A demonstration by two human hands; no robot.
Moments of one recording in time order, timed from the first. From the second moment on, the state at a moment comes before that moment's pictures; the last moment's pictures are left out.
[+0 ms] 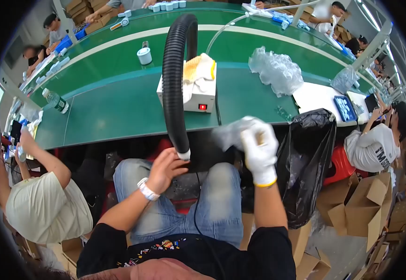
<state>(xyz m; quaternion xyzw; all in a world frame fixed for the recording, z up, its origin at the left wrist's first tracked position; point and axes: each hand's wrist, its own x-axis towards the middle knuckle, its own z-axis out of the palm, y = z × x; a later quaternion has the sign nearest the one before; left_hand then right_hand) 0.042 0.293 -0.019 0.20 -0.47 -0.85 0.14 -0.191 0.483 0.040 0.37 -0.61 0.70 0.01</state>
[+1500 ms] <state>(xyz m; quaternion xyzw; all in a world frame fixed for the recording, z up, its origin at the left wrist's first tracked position) 0.049 0.281 -0.069 0.17 -0.45 -0.87 0.14 -0.067 0.440 -0.035 0.19 -0.65 0.67 -0.30</state>
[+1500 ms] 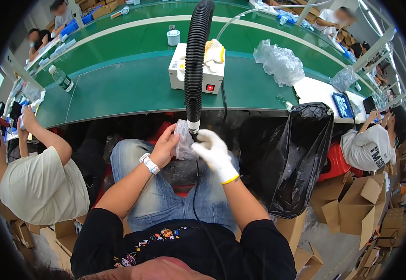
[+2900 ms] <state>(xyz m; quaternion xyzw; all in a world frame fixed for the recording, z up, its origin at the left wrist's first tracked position) 0.050 0.298 -0.045 0.08 -0.72 -0.60 0.33 -0.063 0.423 -0.074 -0.08 -0.18 0.74 -0.64</state>
